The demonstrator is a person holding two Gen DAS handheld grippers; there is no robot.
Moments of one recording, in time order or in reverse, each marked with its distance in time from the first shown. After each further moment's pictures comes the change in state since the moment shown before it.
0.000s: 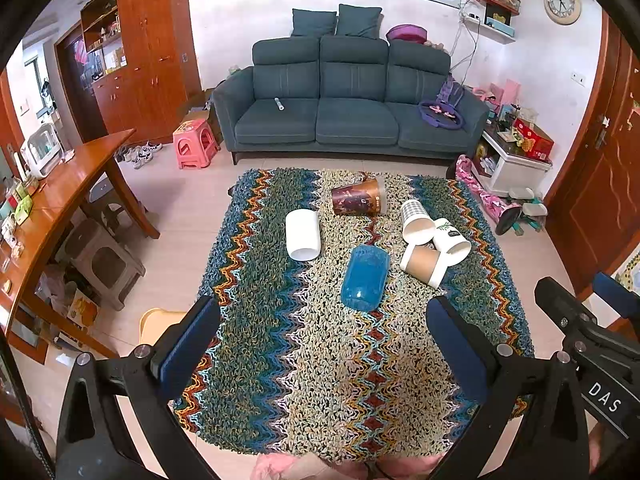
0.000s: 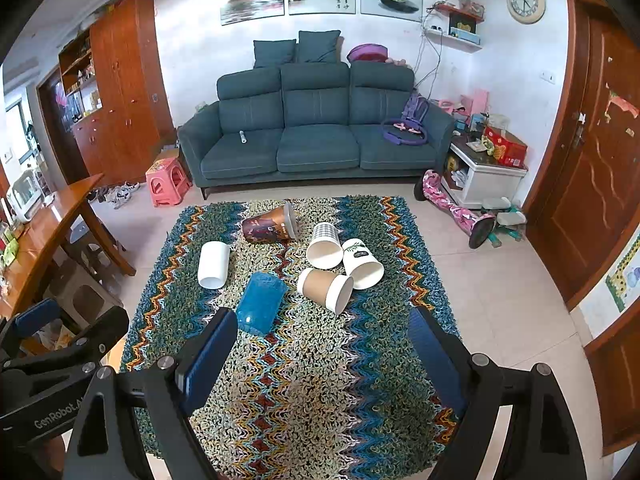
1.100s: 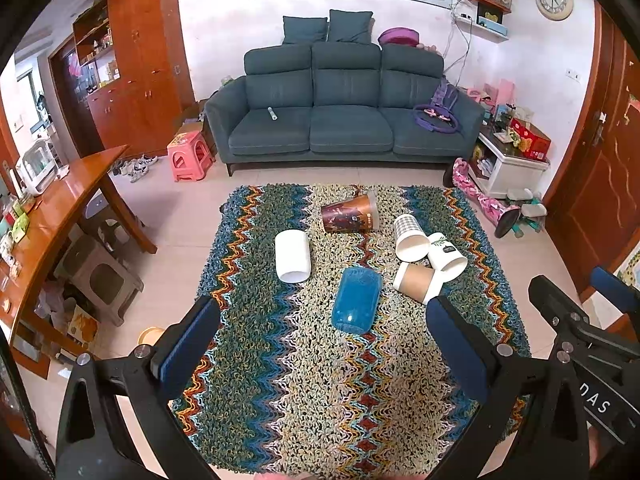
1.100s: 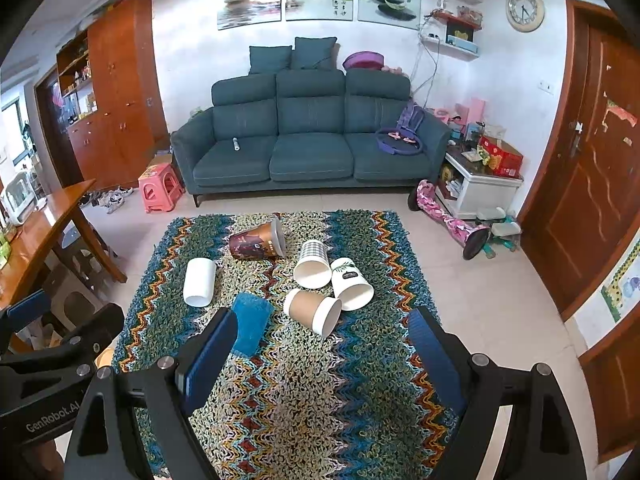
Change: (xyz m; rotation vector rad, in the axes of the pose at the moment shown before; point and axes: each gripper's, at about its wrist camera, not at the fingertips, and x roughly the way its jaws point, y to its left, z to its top) left arm 0.011 -0.017 0.039 0.023 -0.024 -0.008; right arm 0.018 -0.011 0.031 -0.012 -0.022 -0.026
